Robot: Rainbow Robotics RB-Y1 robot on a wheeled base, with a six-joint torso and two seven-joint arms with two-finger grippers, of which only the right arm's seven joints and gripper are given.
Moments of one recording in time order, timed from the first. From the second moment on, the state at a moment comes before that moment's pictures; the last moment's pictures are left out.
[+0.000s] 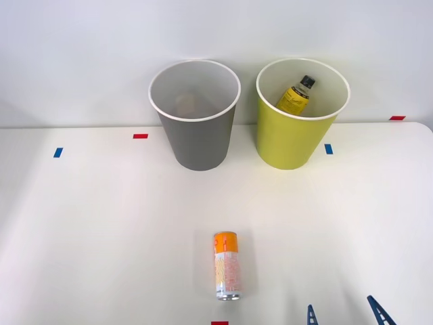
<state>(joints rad) 0.96 -0.05 0.14 -1.74 0.35 -0.90 1.29</state>
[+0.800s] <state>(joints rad) 0.95 -0.21 0.27 -2.16 0.24 -0.20 1.31</state>
